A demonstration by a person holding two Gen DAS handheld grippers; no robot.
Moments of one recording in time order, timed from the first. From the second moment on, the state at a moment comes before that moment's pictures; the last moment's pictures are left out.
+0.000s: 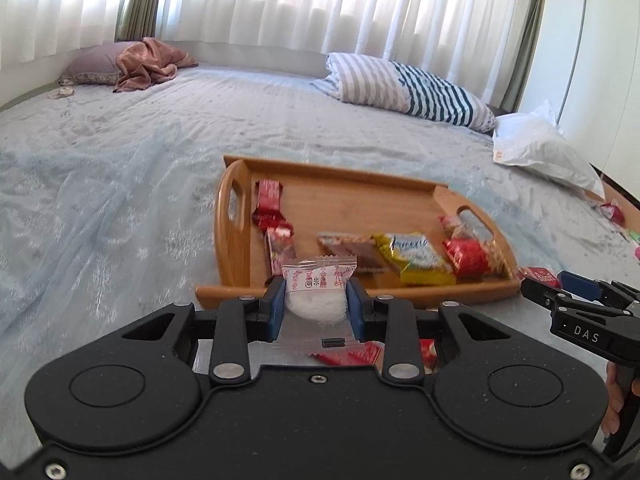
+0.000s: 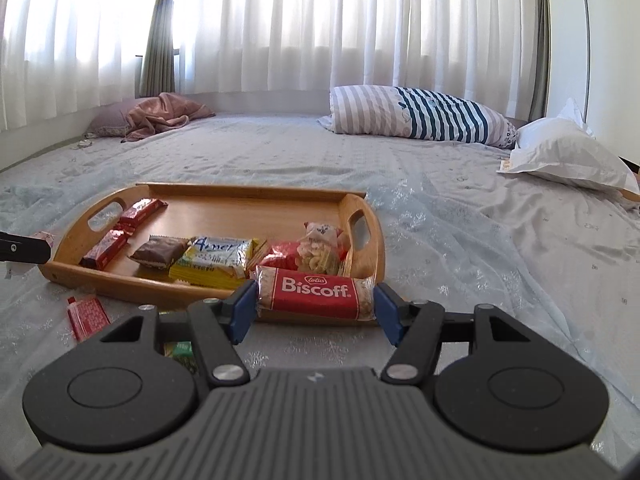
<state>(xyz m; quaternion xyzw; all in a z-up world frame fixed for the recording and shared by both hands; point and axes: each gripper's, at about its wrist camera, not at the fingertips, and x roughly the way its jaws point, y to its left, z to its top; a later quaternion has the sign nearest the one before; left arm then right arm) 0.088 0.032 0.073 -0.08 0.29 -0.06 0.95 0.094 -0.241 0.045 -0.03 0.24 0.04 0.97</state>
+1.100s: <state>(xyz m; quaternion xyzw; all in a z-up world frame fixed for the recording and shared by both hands) 0.267 0.011 0.085 -0.08 0.34 -0.06 0.94 0.252 -0.210 0.070 -0.01 0.31 0.12 0.94</state>
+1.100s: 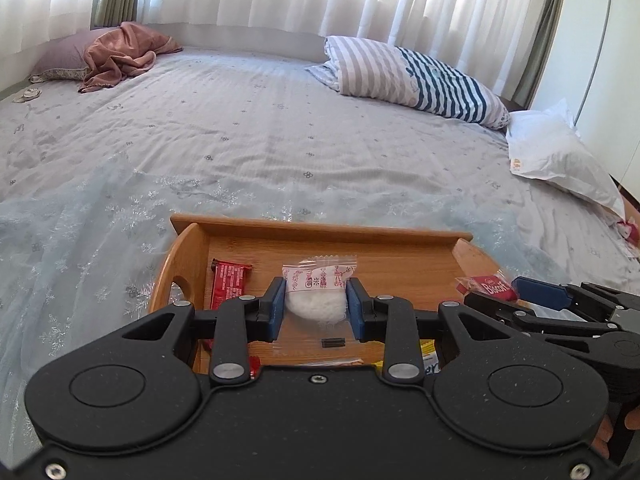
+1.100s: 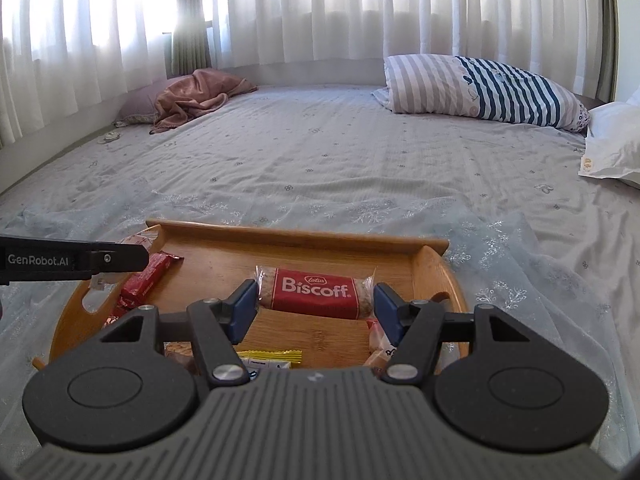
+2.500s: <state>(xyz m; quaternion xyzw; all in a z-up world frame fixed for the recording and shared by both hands) 0.313 -0.017 0.021 -0.07 0.38 -0.04 0.92 0.278 -0.178 0.010 -0.05 0.35 0.12 0.93</state>
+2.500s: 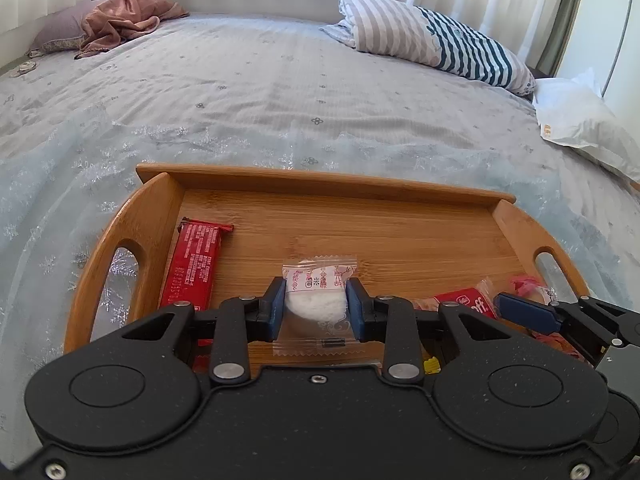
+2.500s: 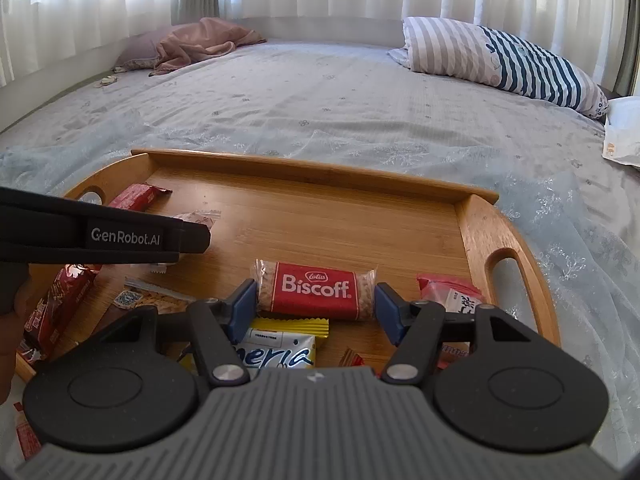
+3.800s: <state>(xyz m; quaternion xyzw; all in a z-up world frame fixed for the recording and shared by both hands) 0.227 0.000 0.077 -0.02 0.31 -0.08 0.95 0.210 -0.206 0.057 -0.04 0.28 0.14 0.95</state>
